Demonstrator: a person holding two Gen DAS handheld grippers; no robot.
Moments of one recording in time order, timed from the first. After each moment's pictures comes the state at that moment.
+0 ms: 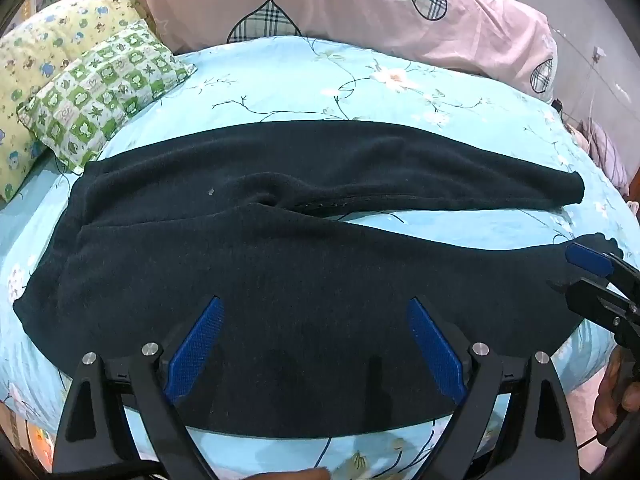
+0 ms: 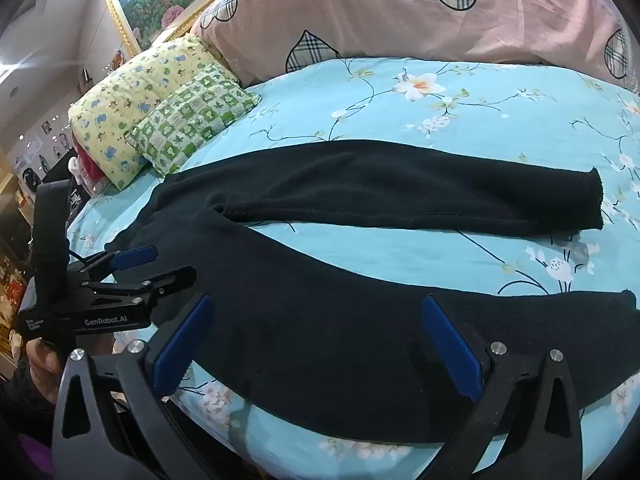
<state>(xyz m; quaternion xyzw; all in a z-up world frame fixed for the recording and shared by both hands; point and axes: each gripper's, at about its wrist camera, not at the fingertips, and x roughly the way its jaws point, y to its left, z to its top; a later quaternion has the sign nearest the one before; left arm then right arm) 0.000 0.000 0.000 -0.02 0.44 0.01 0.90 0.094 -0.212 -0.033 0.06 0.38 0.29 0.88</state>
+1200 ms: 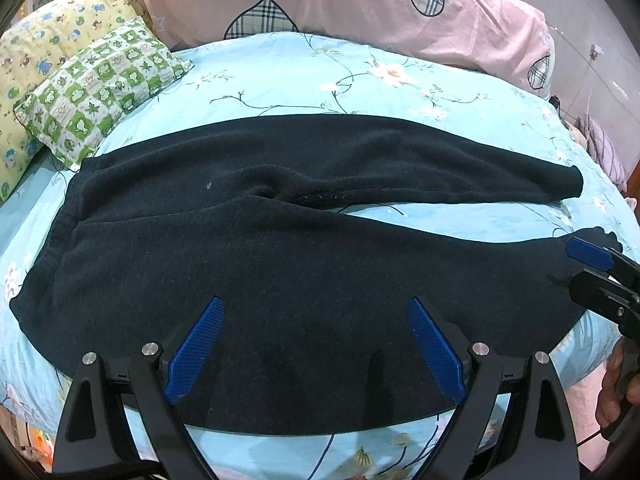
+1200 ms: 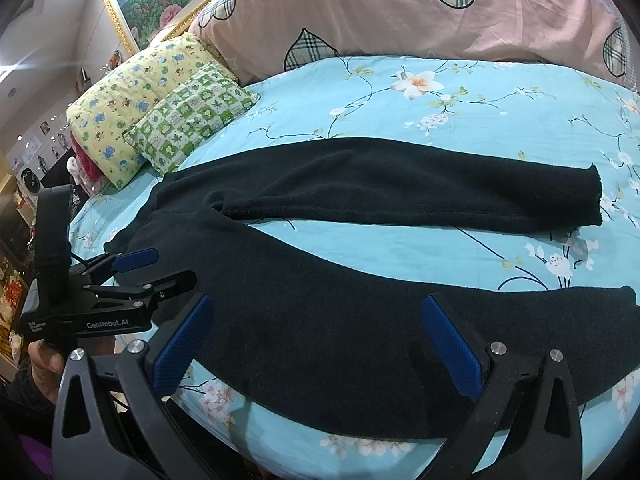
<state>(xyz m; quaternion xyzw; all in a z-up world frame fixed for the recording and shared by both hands) -0.001 0.003 -0.004 -0.02 0.44 0.00 0.90 0.095 -0.210 -0.031 0.06 0.39 0.29 0.87</state>
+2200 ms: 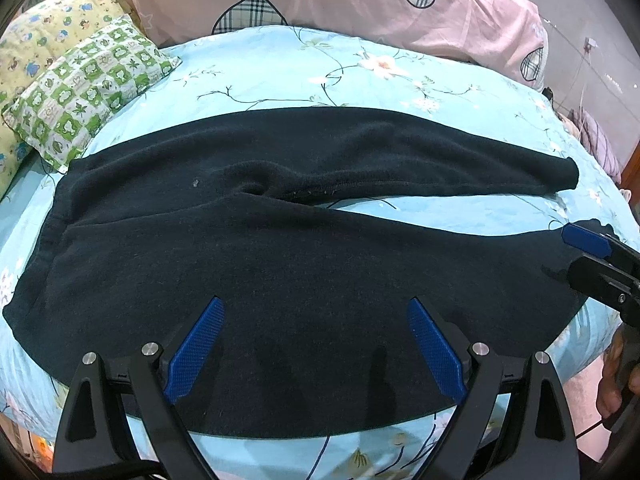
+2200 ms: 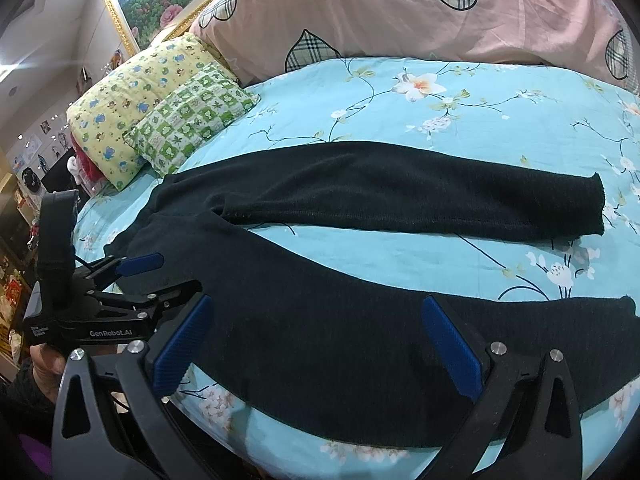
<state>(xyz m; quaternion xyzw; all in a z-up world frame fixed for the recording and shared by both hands) 0.005 0.000 -0.008 -0.01 0.45 -0.02 0.89 0.095 -0.211 -0.031 0.06 0.39 0.29 0.87</state>
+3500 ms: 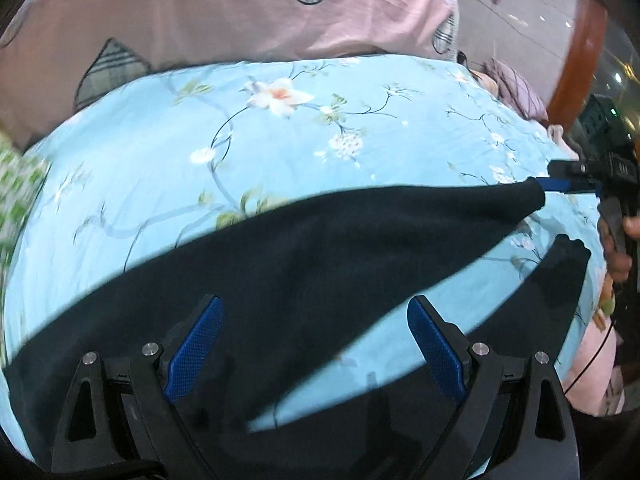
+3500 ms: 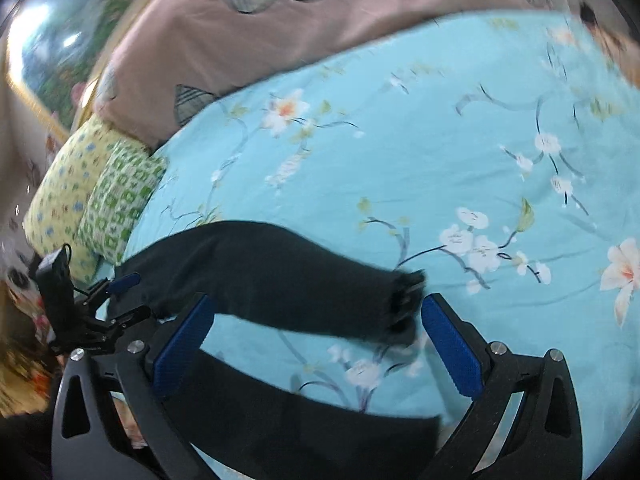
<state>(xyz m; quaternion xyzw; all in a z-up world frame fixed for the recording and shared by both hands) 0.156 -0.037 0.025 0.08 0.45 -0.21 0.87 0.224 -0.361 -0.010 0.19 0.47 0.20 0.84</state>
